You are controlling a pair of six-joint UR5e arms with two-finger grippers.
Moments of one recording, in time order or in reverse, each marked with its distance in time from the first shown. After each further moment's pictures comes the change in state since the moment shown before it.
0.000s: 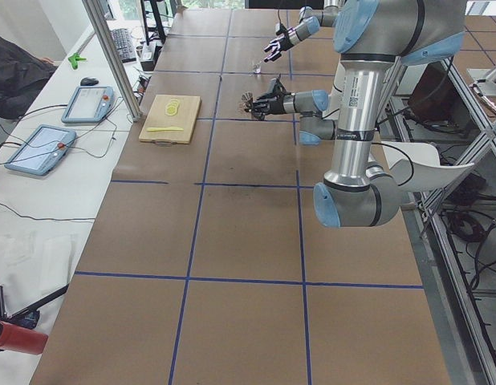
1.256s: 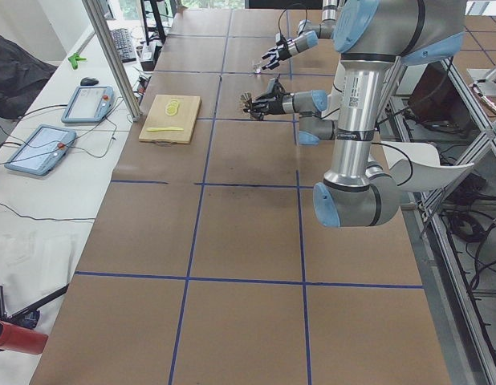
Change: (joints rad) left arm -0.008 -0.002 0.001 0.001 0.001 0.002; right arm -0.003 0.094 -0.173 0.056 -0.083 -0.016
